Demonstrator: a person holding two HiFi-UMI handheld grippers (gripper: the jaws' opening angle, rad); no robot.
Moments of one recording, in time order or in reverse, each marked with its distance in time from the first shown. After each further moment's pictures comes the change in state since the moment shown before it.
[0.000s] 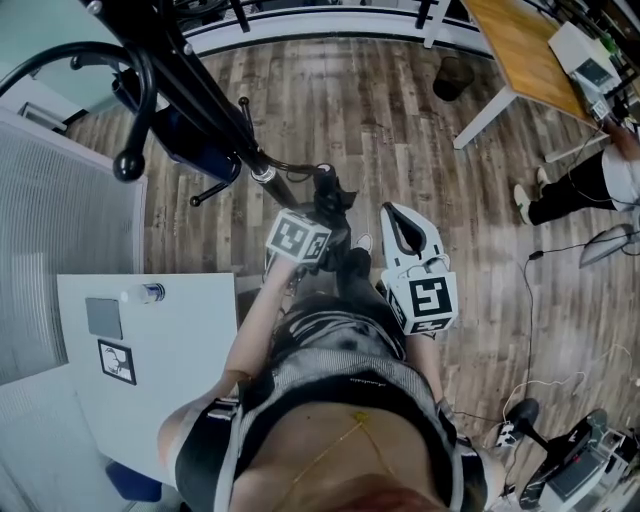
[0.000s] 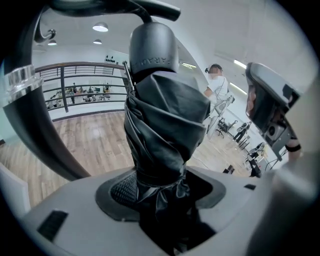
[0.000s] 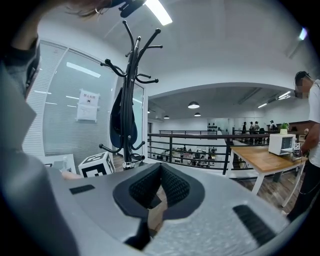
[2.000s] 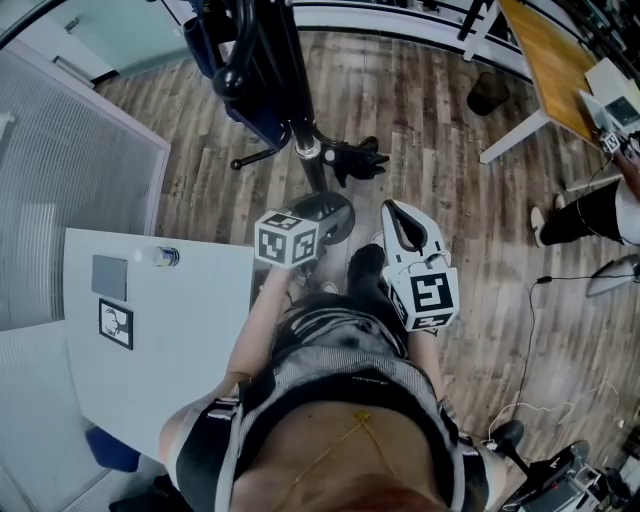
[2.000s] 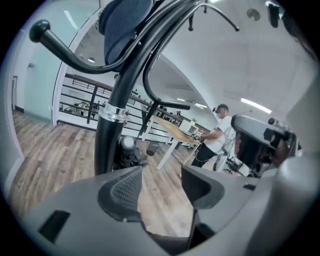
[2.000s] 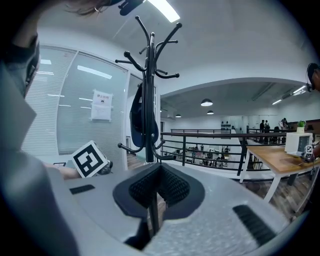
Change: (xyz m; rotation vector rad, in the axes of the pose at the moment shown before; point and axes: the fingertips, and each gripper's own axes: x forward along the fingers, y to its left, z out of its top) left arm -0.090 0.036 0.001 -0.194 -0.436 0.086; right arm 0.020 0.074 -0.003 -0.027 0.012 0.148
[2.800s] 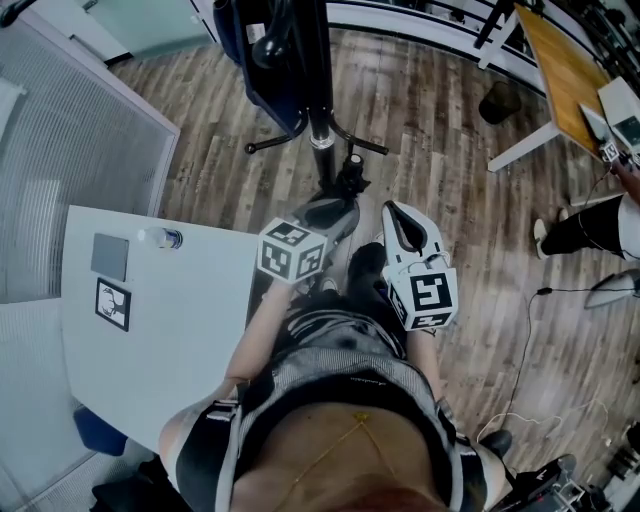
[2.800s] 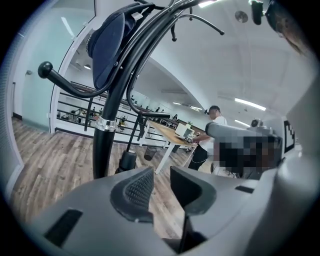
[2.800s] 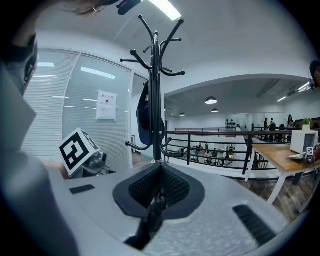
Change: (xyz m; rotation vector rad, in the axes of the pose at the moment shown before) left arm -0.034 -0.036 0.004 0.048 -0.074 -0.012; right arm 0.001 0.021 -0.008 0.001 0.011 0.058
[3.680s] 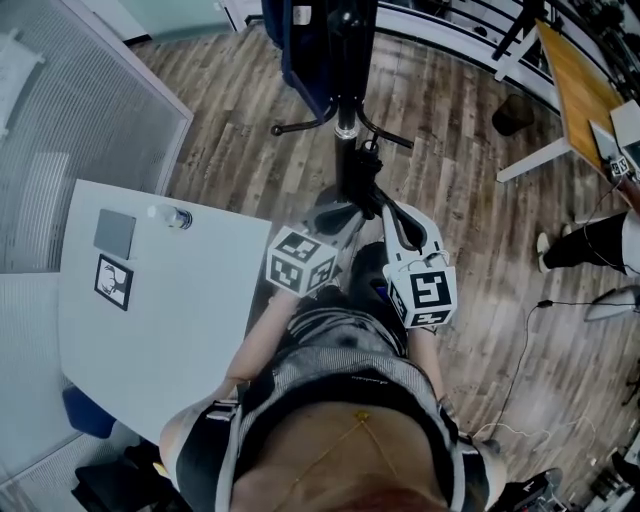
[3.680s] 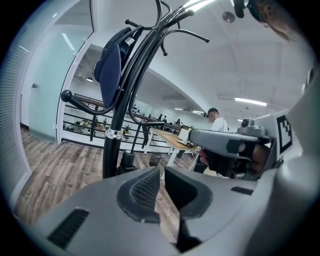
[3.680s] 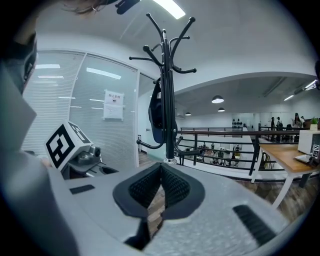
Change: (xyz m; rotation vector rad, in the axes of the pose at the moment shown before) left arm -0.043 -0.012 0.000 0.050 -0.094 0.078; right arm 0.005 0.042 -0.004 -0.019 0.002 0.068
